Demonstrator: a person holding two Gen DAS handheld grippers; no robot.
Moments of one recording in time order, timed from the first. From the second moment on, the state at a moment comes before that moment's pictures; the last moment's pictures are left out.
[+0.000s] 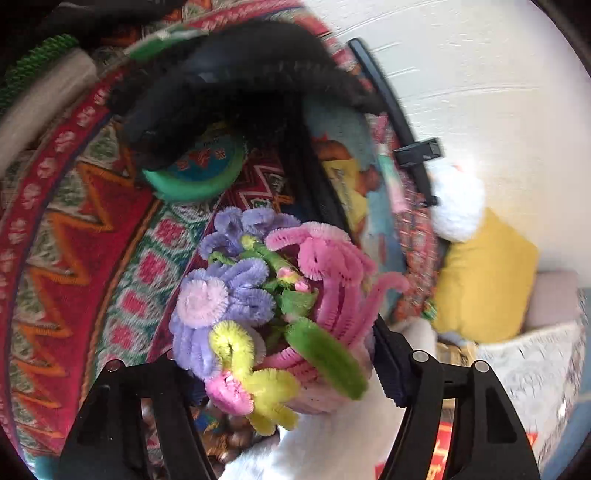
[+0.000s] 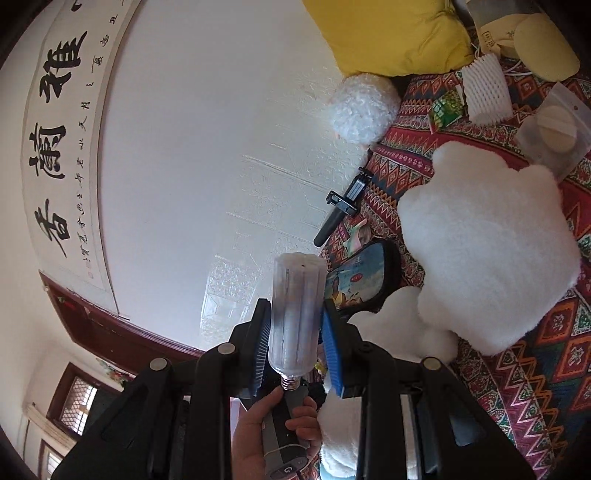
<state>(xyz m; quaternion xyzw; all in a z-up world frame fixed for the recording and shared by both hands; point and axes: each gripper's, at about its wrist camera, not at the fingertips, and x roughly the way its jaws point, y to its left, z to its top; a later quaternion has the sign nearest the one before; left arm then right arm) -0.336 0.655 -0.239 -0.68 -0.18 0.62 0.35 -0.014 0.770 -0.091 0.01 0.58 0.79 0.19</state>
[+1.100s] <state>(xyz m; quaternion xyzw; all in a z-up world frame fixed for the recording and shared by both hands) -0.393 0.120 -0.036 -0.30 -0.18 0.93 0.10 -0.116 0.610 0.023 -0.06 0.38 0.92 0.08</state>
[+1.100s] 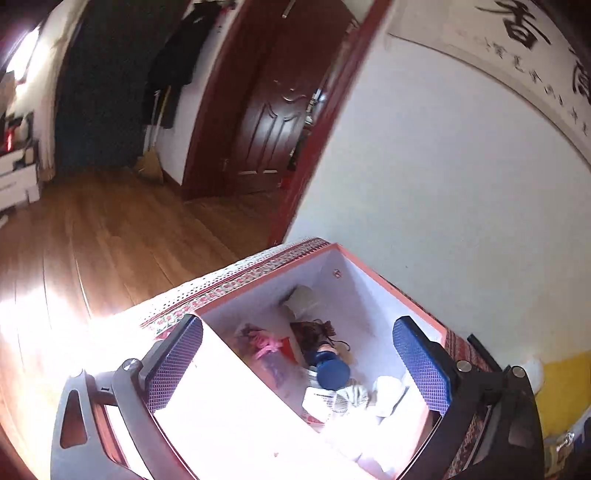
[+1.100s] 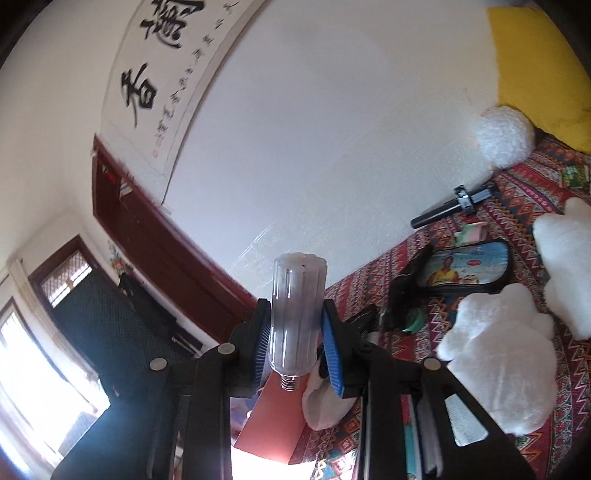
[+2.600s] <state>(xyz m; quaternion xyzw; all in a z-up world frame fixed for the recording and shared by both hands) -0.310 0.571 -0.182 -0.43 0.14 0.82 0.36 -0.003 0.695 -0.026 0.01 0.47 0.85 0.26</state>
